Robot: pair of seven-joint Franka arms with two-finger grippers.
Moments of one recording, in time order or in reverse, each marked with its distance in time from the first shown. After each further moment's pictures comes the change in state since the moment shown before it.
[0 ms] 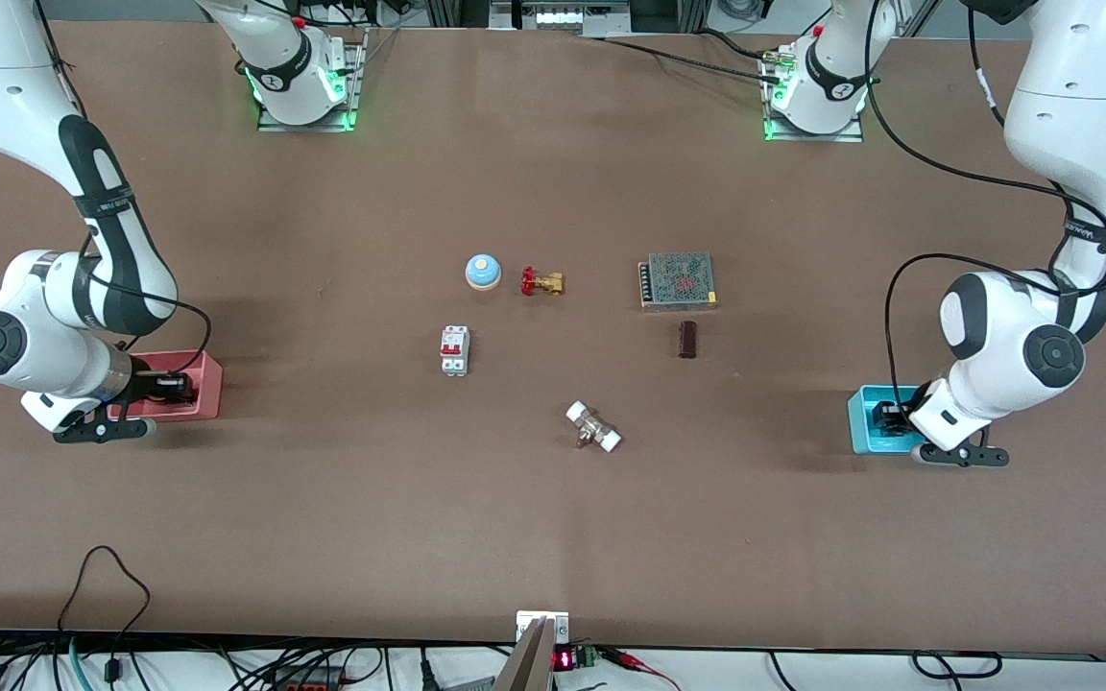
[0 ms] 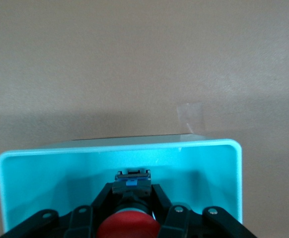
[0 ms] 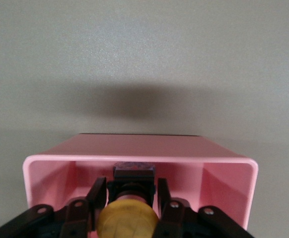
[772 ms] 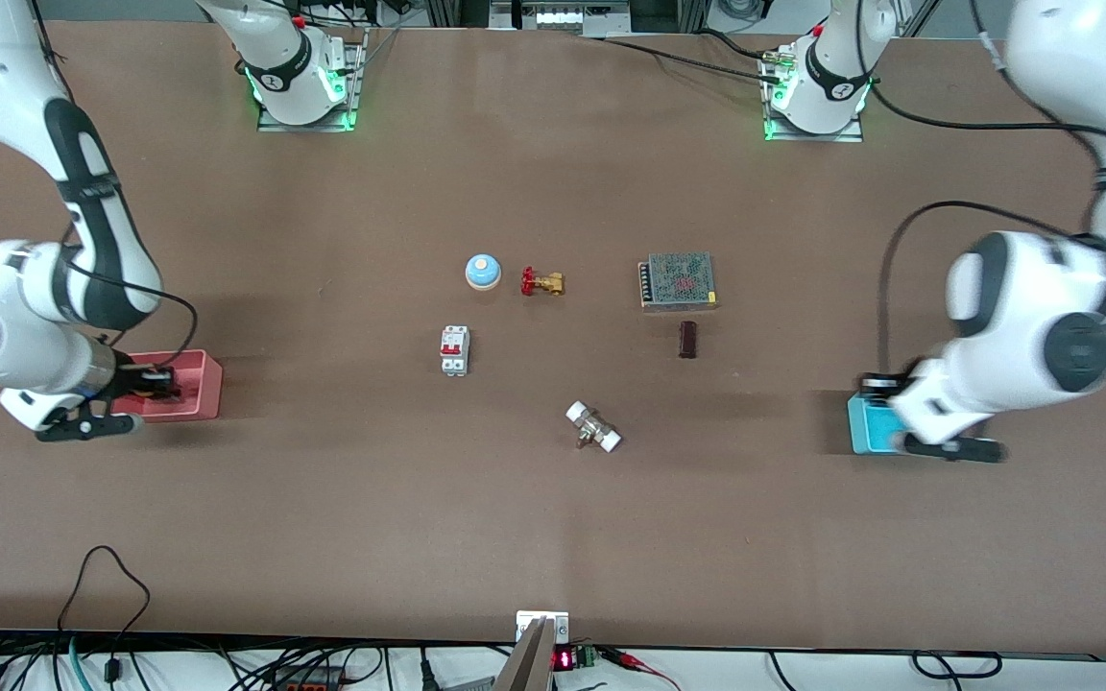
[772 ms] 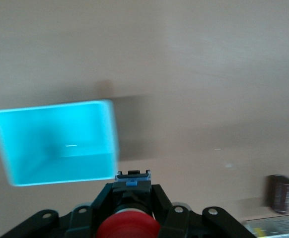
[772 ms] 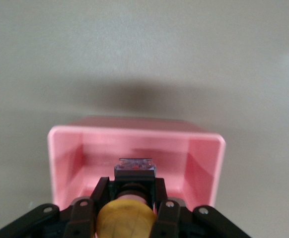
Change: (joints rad) left arm -0.183 -0.111 -0.039 0.206 -0.001 -0.494 -0.167; right arm 0.000 -0.096 0.004 0.025 -0.001 -0.164 -0.037
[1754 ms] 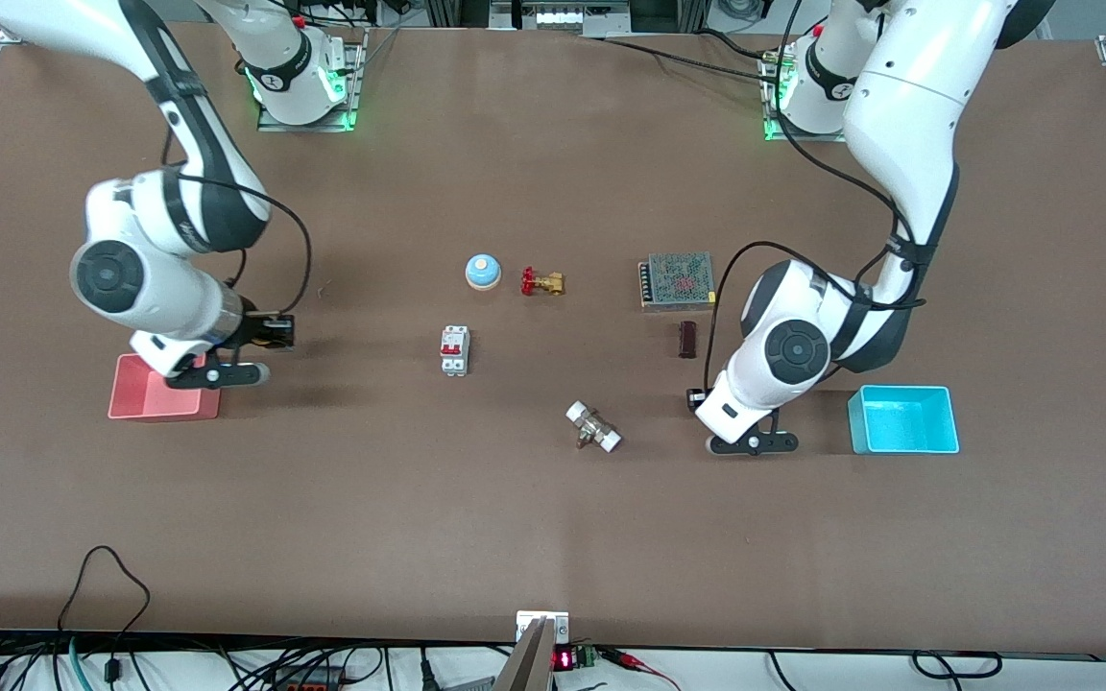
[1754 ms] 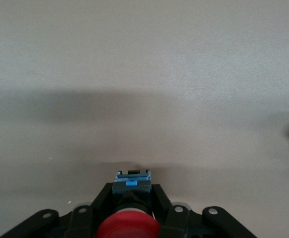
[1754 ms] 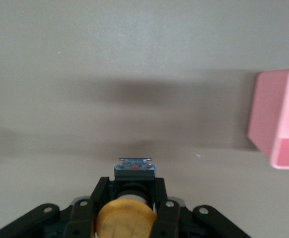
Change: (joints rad) left arm -0.235 0.213 -0.001 -0.013 0.001 0.338 -0.378; right arm 0.079 -0.144 0.249 -0.218 0.049 0.018 0.365
